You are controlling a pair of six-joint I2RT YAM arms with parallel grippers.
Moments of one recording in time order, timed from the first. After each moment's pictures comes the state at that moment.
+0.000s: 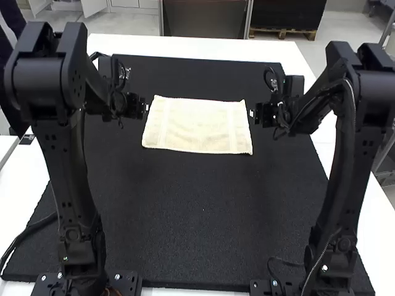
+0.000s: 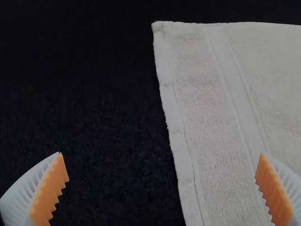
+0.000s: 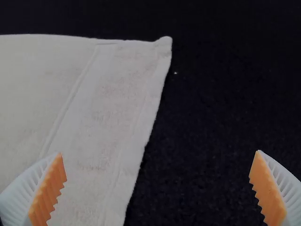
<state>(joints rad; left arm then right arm) 0.12 1.81 0.94 0.27 0.23 0.13 0.06 1.95 0.94 0.48 -0.23 -0.10</state>
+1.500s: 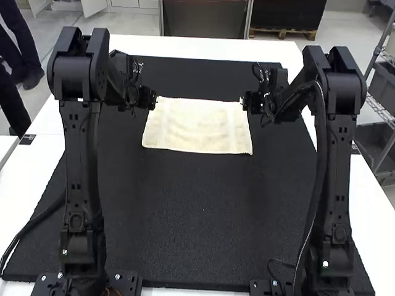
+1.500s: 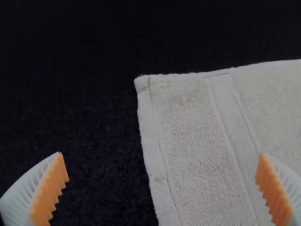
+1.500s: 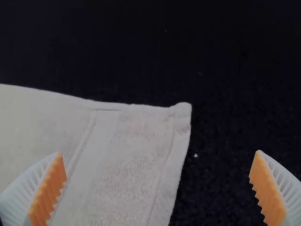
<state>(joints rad) 0.07 2.16 1.29 0.31 0.24 0.13 0.10 2.25 1.30 0.49 -0.24 -0.01</state>
